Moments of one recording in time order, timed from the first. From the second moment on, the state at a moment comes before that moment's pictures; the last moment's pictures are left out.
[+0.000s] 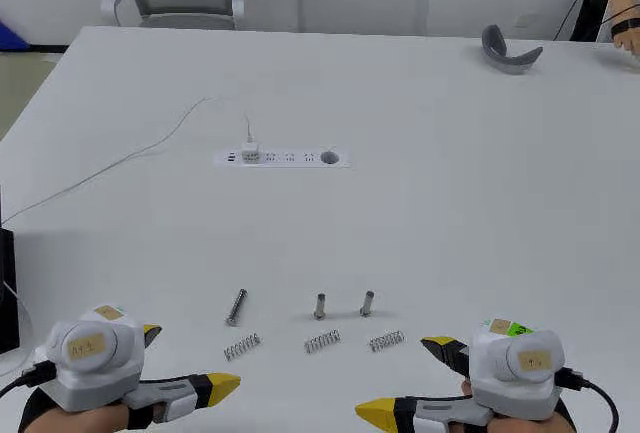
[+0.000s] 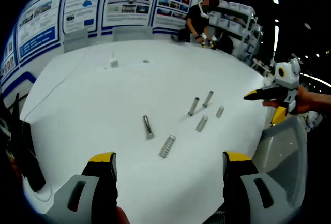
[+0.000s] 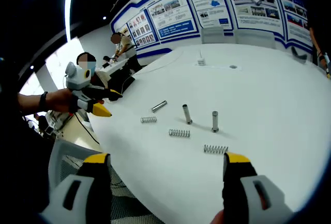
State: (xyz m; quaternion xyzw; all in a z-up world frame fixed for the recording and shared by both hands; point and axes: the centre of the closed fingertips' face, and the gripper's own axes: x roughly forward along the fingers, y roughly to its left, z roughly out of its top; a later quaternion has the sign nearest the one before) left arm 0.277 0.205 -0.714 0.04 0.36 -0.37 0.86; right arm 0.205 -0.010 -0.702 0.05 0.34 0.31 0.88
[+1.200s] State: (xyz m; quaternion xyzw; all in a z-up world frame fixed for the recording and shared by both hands) left arm 0.324 0.174 -0.741 0.04 0.39 -0.40 0.83; right arm 0.193 -0.009 -0.700 0.06 0.35 0.30 0.89
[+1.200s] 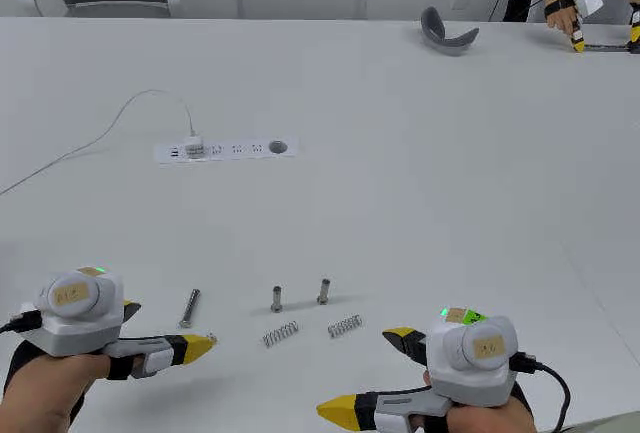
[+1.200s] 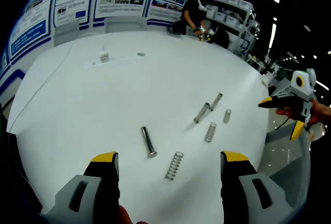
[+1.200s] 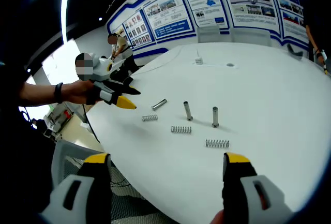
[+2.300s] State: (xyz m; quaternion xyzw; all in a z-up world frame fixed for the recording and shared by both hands) left arm 0.371 0.155 -0.779 0.00 0.44 -0.34 0.83; right arm 0.188 -0.022 -0.701 0.08 0.36 0.28 0.89
